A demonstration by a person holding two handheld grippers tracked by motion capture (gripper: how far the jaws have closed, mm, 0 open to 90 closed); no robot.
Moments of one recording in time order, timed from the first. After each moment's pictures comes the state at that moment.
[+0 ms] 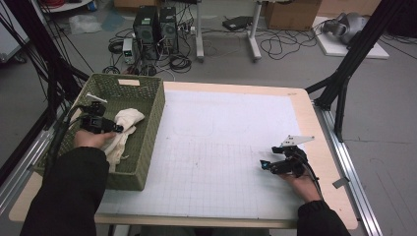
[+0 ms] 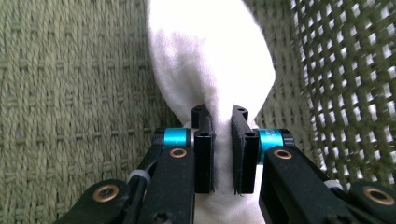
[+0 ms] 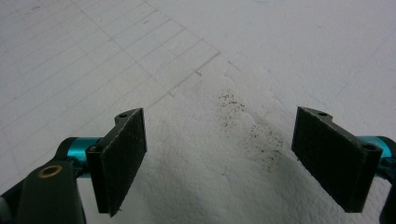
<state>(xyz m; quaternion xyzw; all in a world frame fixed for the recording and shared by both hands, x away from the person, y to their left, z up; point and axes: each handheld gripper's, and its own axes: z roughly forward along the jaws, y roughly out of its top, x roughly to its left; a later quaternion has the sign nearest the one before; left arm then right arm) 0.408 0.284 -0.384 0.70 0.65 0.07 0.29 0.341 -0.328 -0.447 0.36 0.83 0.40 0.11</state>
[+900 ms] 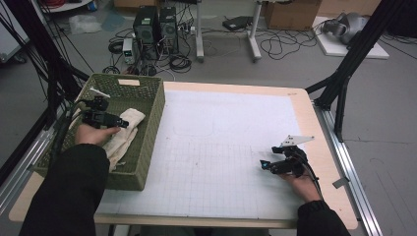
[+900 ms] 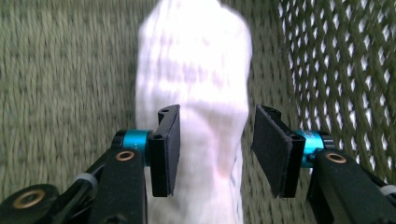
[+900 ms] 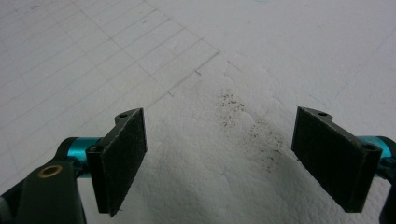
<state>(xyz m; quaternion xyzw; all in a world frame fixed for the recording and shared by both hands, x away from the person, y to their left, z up) 0.419 0.272 -0.371 0.72 0.63 0.08 0.28 0.342 -0.328 -0.448 0.37 0.83 0.40 0.11</state>
